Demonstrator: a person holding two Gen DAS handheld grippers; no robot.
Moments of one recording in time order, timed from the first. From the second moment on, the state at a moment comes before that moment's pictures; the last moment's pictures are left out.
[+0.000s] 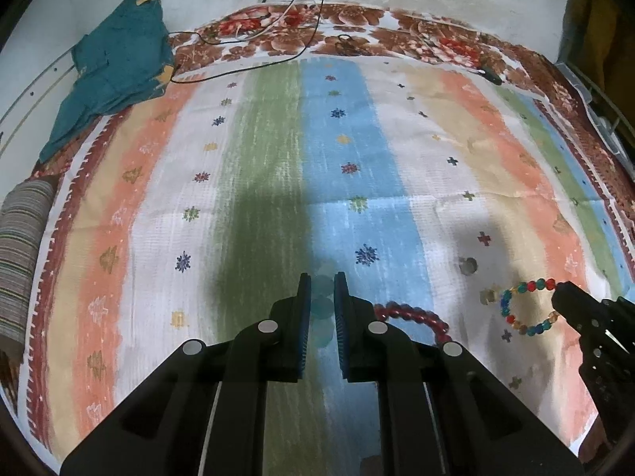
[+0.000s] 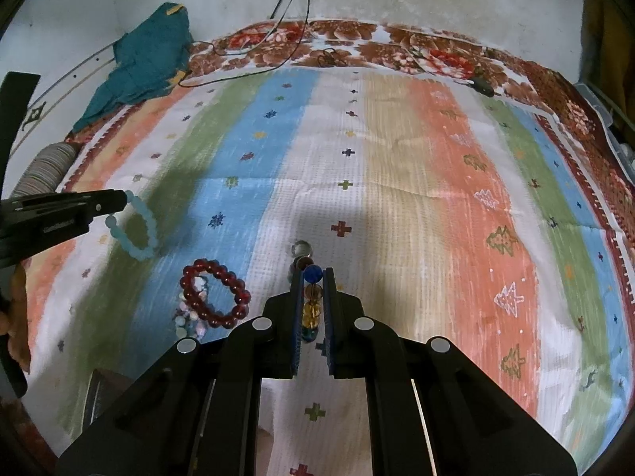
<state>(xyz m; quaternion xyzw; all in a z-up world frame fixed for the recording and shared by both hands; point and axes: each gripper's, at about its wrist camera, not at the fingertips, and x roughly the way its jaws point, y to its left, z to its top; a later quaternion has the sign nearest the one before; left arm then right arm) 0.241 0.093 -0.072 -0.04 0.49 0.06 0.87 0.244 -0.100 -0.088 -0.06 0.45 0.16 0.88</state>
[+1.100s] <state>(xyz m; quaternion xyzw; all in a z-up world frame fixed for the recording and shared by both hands) 0.152 0.044 -0.016 -0.04 0.44 -0.01 0.90 0.170 -0.097 -0.041 -0.06 0.38 0.20 0.90</state>
